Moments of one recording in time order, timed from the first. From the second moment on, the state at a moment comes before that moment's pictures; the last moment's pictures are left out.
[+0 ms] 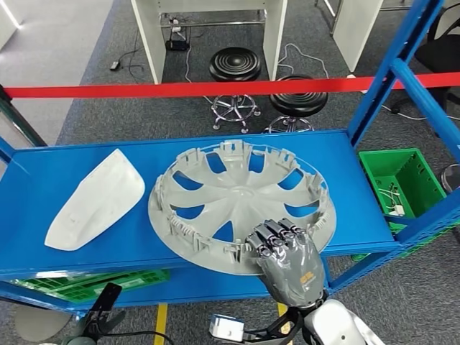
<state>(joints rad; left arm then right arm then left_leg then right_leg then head) -0.10 -0.12 0.85 -0.21 -1.06 0.12 -0.39 -0.10 -0.19 0.73 -1.72 1.44 -0.50 0.06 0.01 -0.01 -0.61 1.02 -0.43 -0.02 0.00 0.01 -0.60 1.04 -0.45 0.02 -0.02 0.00</state>
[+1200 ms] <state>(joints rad) -0.07 -0.12 0.86 -0.21 -1.07 0.19 -0.33 -0.07 -0.18 0.74 -1.70 1.39 -0.51 0.09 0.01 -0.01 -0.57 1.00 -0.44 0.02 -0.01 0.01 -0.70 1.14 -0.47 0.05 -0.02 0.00</state>
